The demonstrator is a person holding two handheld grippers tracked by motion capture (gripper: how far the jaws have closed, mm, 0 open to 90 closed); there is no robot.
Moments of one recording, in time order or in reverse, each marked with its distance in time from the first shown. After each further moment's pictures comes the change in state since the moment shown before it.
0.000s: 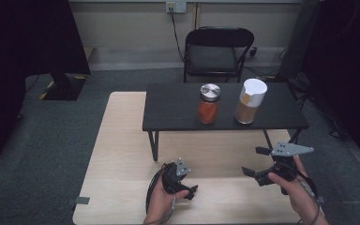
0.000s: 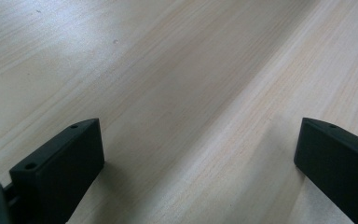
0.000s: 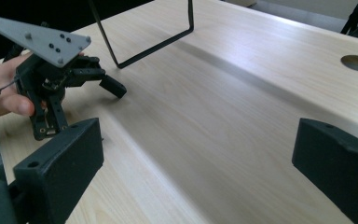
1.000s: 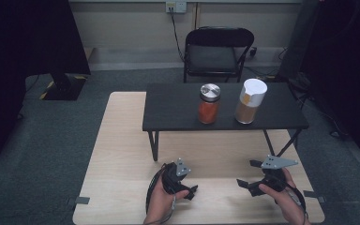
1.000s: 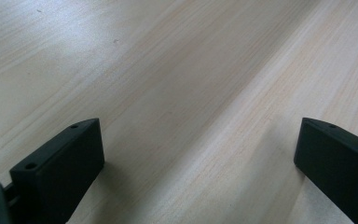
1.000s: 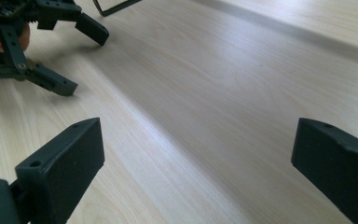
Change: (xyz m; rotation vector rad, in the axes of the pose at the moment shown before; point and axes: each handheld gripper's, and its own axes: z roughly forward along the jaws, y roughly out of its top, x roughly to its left) left arm 0.000 0.000 0.000 0.000 0.002 -0.002; right arm -0.003 -0.049 0.032 0.079 -0.010 0.010
